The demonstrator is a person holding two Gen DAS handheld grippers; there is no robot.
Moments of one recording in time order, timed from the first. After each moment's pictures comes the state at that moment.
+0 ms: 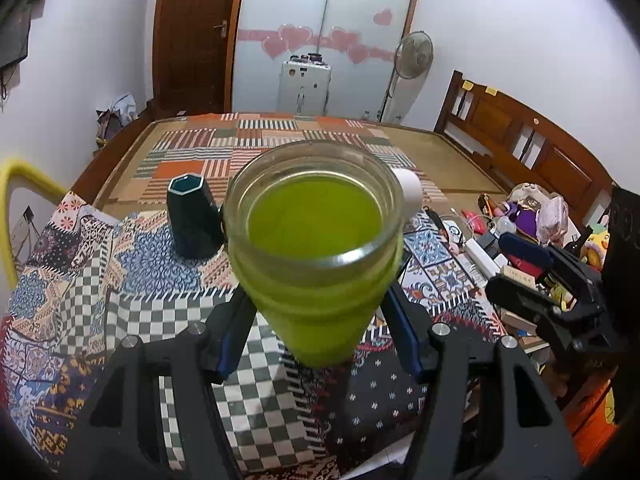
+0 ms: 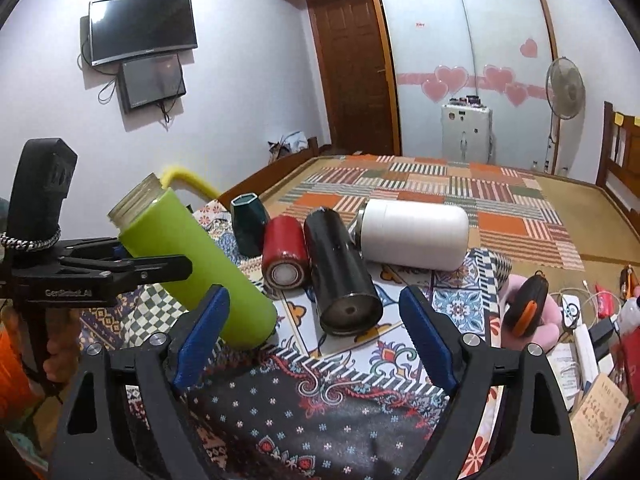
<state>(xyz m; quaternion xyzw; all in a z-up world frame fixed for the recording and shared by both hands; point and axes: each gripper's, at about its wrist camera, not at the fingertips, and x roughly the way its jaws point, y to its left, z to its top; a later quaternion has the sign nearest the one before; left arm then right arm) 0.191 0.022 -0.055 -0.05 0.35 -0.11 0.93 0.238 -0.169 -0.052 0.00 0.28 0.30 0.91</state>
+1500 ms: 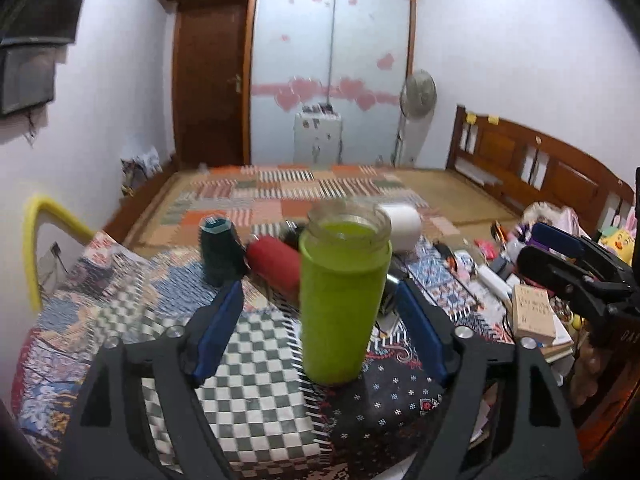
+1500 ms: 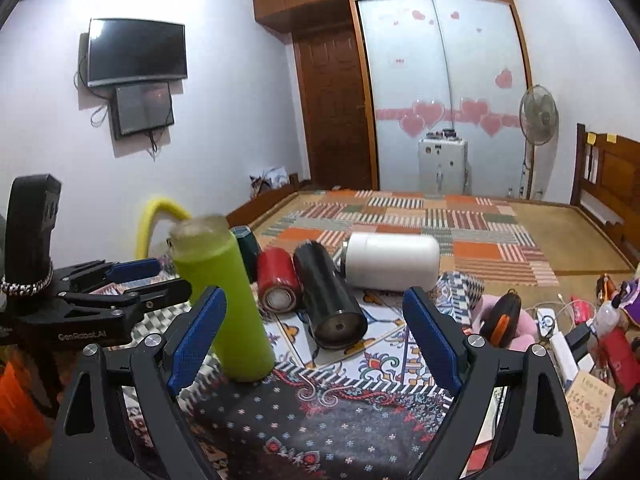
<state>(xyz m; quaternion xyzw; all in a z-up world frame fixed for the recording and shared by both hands) 0.122 0.020 -0.036 -0.02 0.24 -0.06 0.97 0.191 -0.181 -0.021 0.01 0.21 0.26 0.94</state>
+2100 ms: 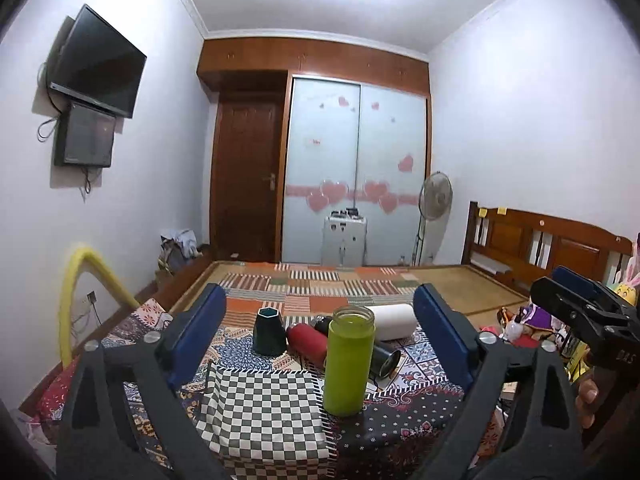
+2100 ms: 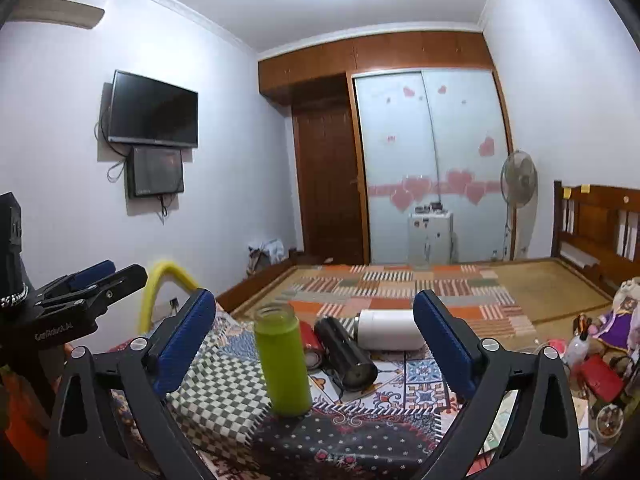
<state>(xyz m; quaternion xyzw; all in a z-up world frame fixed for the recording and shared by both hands) -0.015 0.036 0.036 -0.04 0.06 -0.01 1.00 0.087 -0.178 0.040 0.03 0.08 0.23 0.97</state>
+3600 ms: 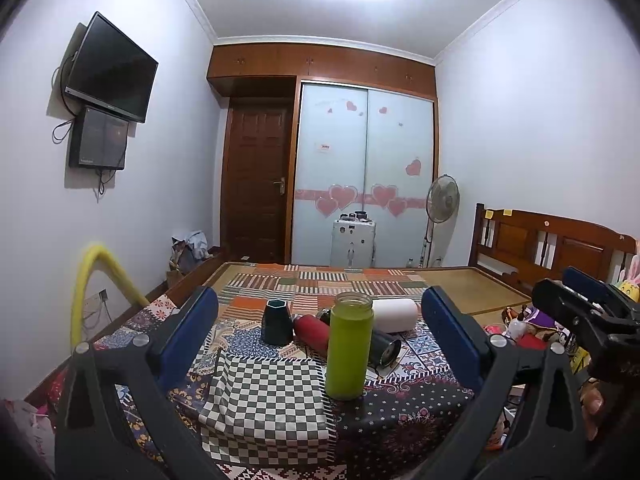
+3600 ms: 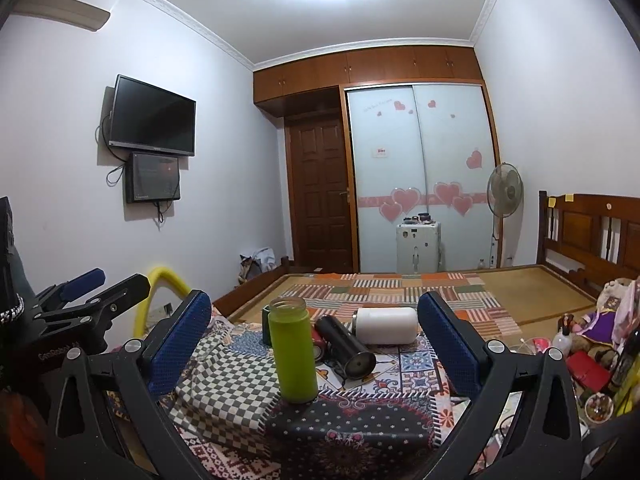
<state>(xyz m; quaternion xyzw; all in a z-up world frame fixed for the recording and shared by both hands) -0.048 0.026 0.025 -0.03 0.06 0.01 1.00 0.050 -0.176 0.034 0.03 0.07 0.21 0.97</state>
